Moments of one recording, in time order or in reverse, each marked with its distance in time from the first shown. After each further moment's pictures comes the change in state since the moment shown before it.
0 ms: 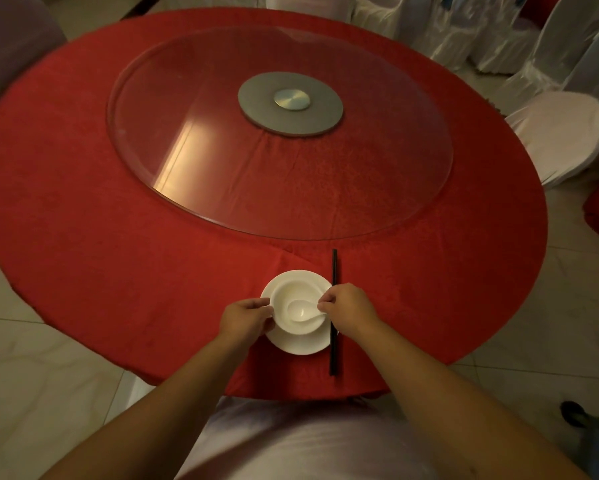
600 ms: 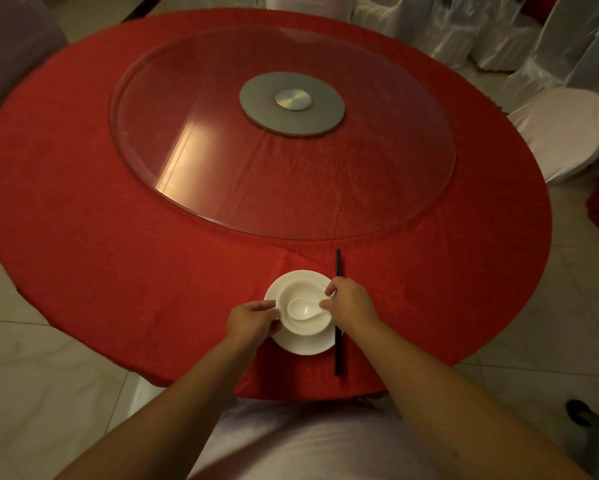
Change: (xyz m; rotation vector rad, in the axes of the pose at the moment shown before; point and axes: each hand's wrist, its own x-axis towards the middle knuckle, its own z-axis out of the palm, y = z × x) left_hand -0.002 -0.003 0.005 -0.017 0.022 -0.028; right_hand 0.012 -0.001 0.010 -0.059 0.095 0.037
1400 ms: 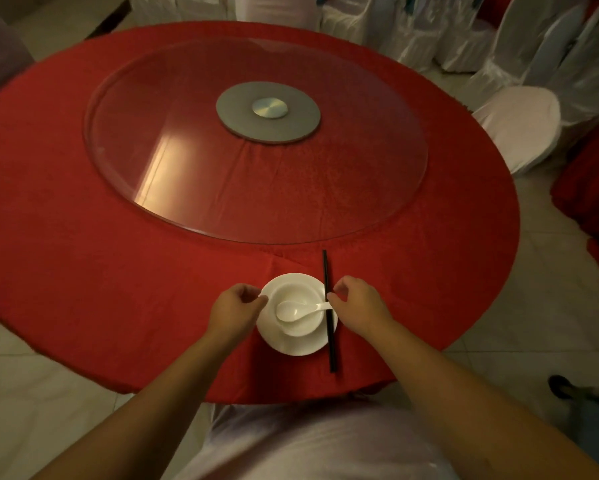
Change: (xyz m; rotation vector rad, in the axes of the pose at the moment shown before) left_hand -0.017 0.046 -0.018 0.572 -0.017 0.410; right_hand -0.025 0.020 -0.028 0.015 0.114 -0.016
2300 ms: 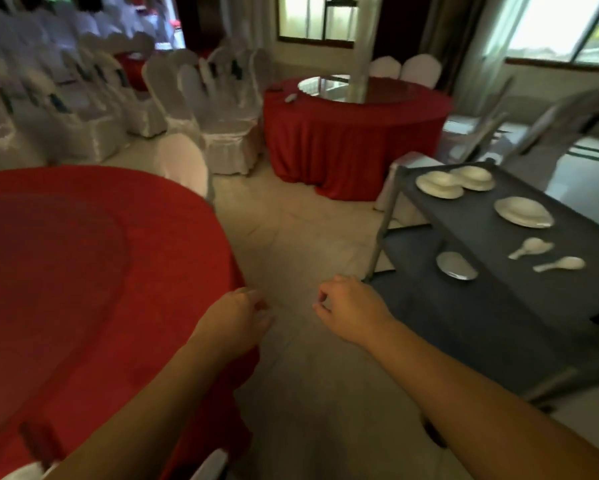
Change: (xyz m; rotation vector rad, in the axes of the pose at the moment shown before) left_hand -0.231 0.283 0.333 0.750 -0.623 1.346; right_hand -0.283 0.286 -0.257 -0.180 0.537 0.400
